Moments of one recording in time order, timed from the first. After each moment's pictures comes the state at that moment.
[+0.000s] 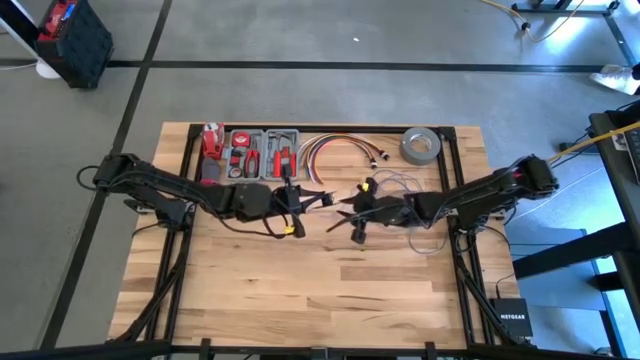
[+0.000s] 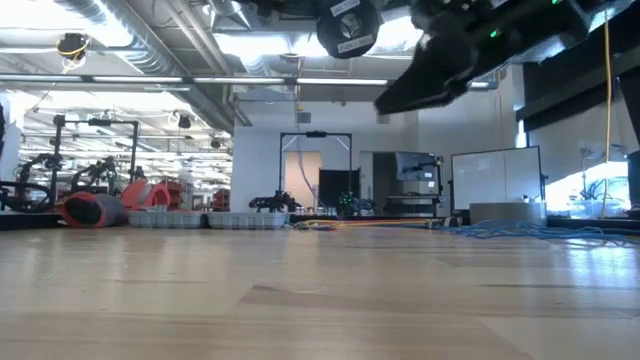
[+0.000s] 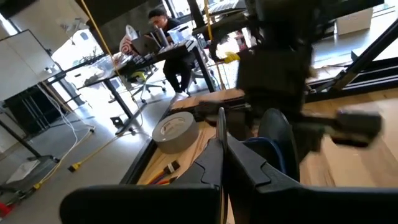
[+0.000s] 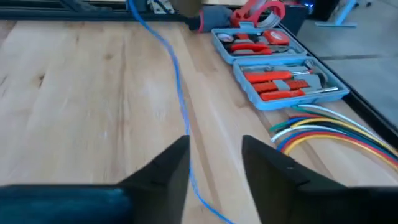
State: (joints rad) left arm -0.17 1.41 0.92 0.35 -0.50 0.30; right arm 0.16 1.37 0.69 0.19 0.41 0.10
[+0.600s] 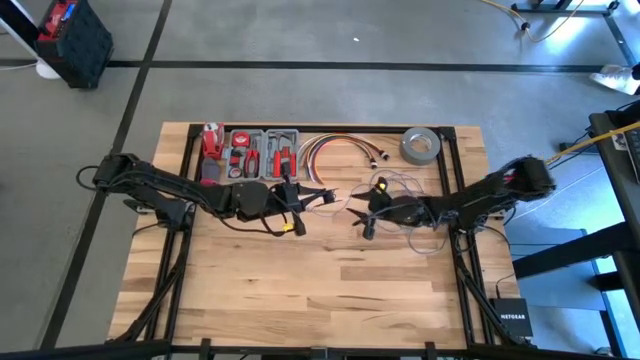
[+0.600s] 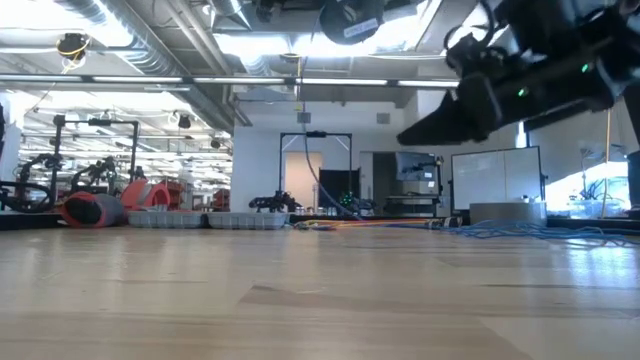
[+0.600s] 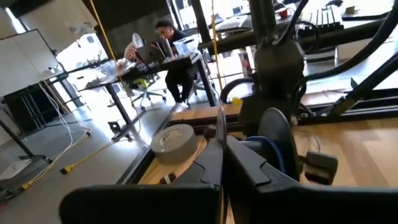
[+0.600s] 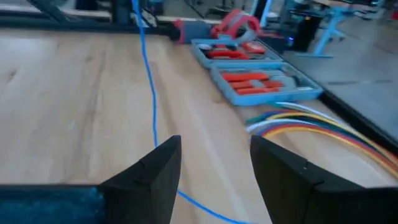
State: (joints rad) left arm -0.17 1.40 0.92 0.41 -0.50 0.25; right arm 0.11 1.43 0.35 0.77 0.39 -0.01
